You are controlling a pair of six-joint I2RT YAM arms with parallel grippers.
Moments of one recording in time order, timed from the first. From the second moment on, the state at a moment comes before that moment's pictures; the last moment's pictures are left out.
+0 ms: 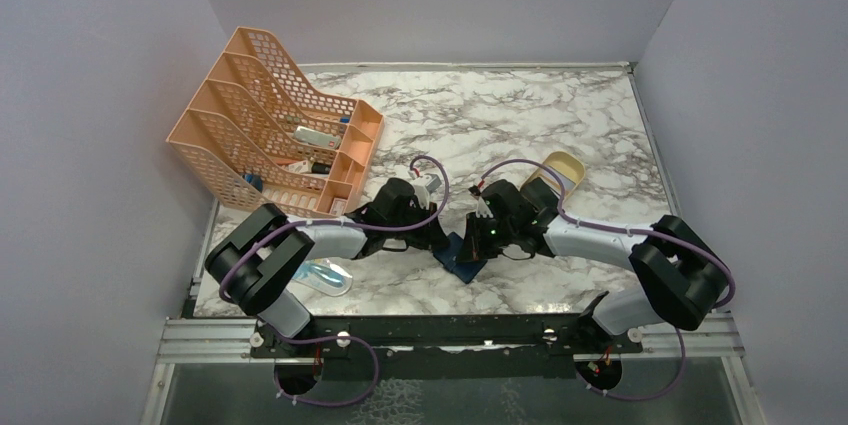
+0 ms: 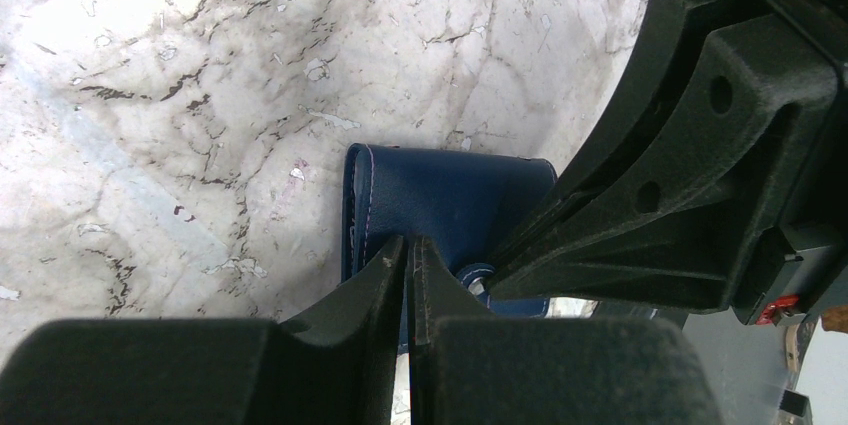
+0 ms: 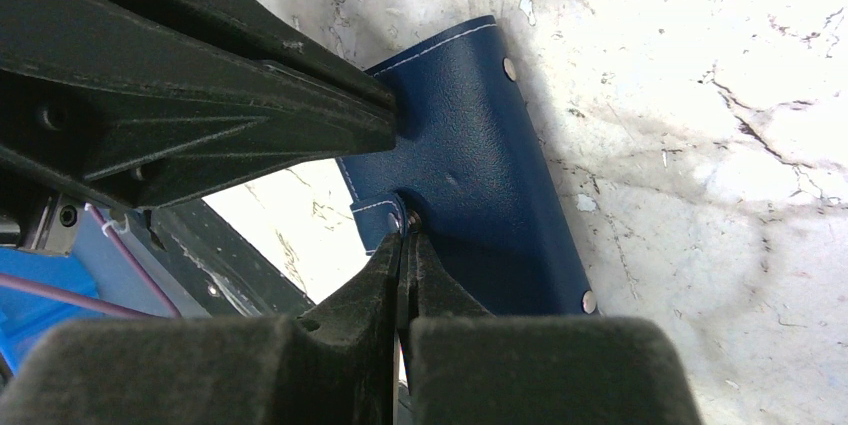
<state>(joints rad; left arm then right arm) -0.74 1.59 0.58 0.37 0.42 -0.56 0.75 1.44 0.61 -0.09 -0.32 0.64</state>
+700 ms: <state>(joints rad) -0.83 1.55 0.56 0.31 0.41 -0.69 0.75 1.45 0.61 -0.08 -0.32 0.68</state>
